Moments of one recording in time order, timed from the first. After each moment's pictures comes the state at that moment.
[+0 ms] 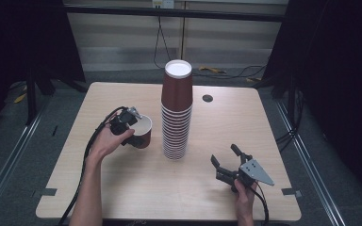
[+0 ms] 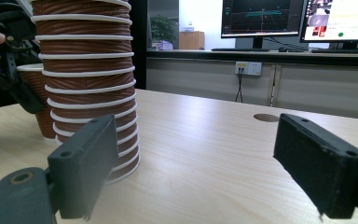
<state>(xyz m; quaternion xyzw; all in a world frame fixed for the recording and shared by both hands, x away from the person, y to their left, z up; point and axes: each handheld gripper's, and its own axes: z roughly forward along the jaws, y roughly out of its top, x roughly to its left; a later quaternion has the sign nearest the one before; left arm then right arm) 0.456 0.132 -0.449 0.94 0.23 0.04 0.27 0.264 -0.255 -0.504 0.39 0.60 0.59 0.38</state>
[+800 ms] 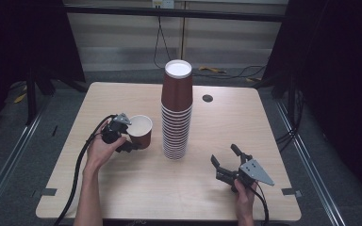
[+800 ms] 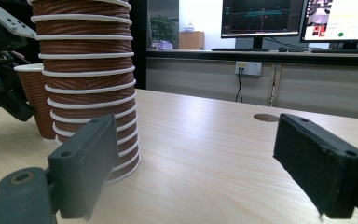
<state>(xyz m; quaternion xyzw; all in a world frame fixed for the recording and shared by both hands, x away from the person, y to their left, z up) 0.434 0.162 -0.471 0.89 0.27 0.07 0.36 0.264 -0.255 -0.504 0.39 0.60 0.59 0.38</state>
